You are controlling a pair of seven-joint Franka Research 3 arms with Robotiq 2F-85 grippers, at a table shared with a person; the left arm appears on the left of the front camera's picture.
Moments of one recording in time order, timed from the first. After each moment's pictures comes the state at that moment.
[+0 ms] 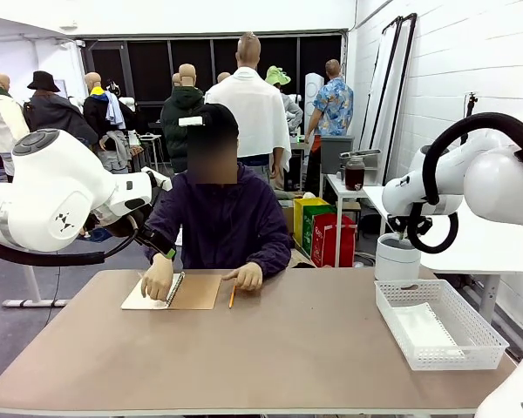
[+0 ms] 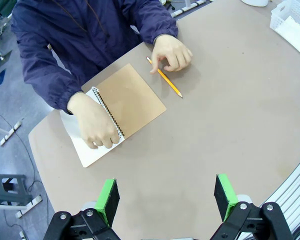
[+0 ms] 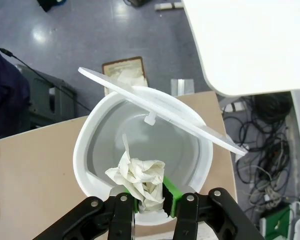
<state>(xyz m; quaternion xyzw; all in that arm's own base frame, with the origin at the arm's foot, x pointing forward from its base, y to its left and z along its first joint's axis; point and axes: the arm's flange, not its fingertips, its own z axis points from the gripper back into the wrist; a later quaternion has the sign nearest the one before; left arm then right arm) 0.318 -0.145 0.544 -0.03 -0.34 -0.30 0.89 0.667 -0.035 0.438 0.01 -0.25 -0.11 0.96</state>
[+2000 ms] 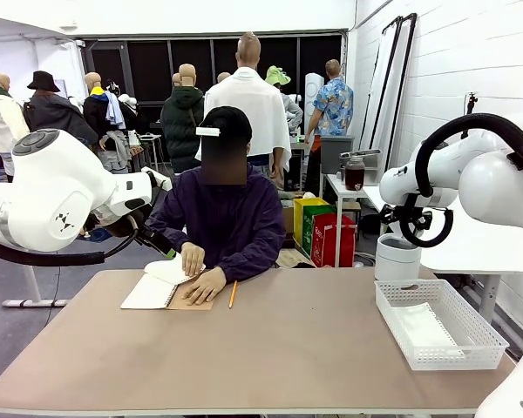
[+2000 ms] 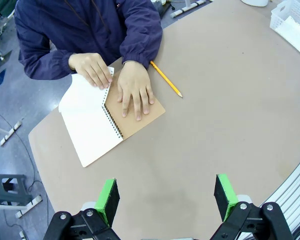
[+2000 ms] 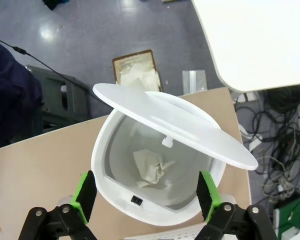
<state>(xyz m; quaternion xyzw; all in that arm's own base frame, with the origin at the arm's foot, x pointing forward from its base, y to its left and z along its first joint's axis) 0.318 -0.145 0.544 -0.03 -0.34 -0.30 0.89 0.681 -0.033 0.448 0.04 -0.23 -0.13 0.96</state>
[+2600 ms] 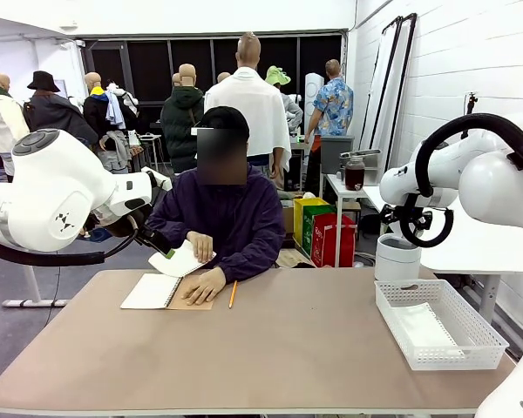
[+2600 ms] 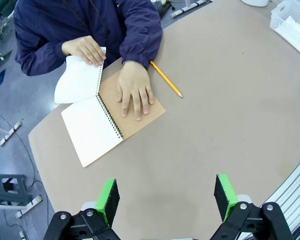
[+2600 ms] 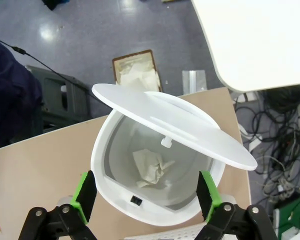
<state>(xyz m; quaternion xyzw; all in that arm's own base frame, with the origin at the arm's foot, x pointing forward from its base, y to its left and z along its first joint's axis) 0.318 -0.145 0.544 -0.03 -0.34 -0.30 0.89 0.681 -0.033 0.448 0.04 -0.23 -0.13 0.96</state>
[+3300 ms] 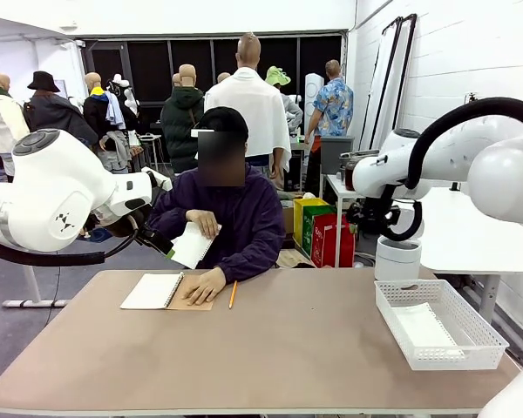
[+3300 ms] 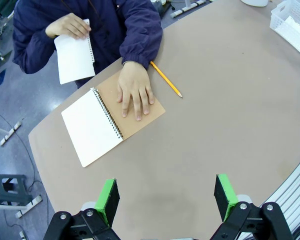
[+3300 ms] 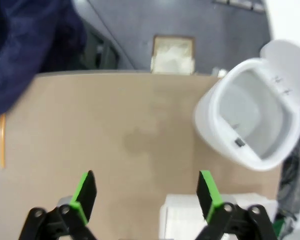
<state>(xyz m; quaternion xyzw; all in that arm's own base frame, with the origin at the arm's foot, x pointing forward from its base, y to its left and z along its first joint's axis) 0.318 -0.145 0.544 -0.03 -0.34 -0.30 0.89 0.622 0.085 0.480 0.06 -0.20 0.03 0.98</state>
